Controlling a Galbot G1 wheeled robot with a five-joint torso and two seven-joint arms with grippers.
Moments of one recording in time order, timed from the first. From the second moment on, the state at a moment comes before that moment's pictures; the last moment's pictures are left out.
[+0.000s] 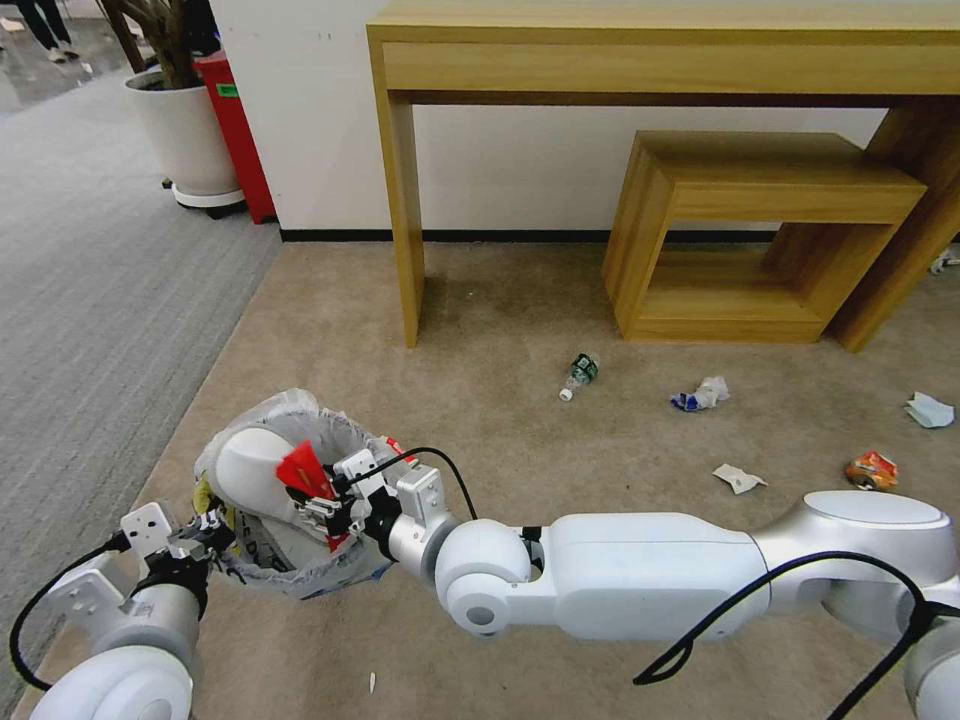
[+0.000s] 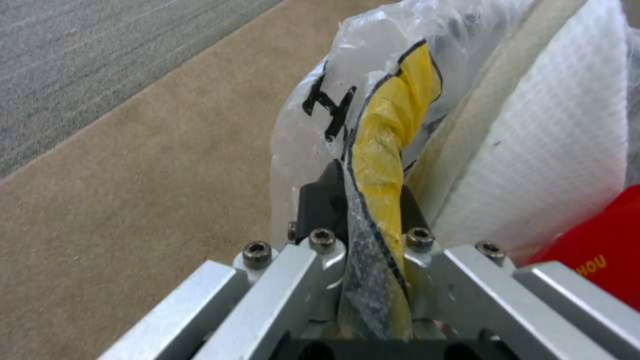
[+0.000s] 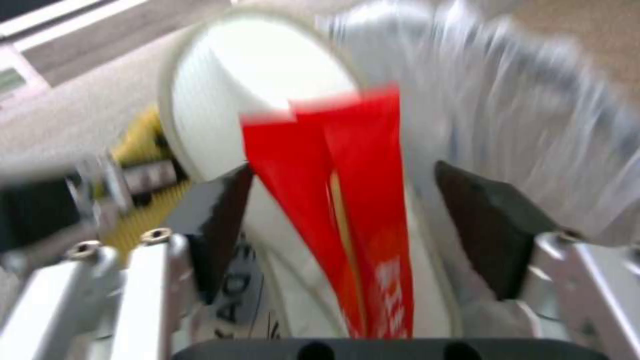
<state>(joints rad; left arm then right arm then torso) 1.65 -1.33 -0.78 -2.35 -0.81 0.48 -0.50 -0.12 1.17 -1.08 1.87 1.26 0.00 0.57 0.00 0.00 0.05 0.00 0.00</state>
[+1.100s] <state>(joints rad) 1.68 -1.30 -0.80 -2.29 -0.68 0.59 -0.43 -0.60 0.72 -0.20 1.92 1.16 -0.01 0.58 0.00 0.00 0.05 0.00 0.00</state>
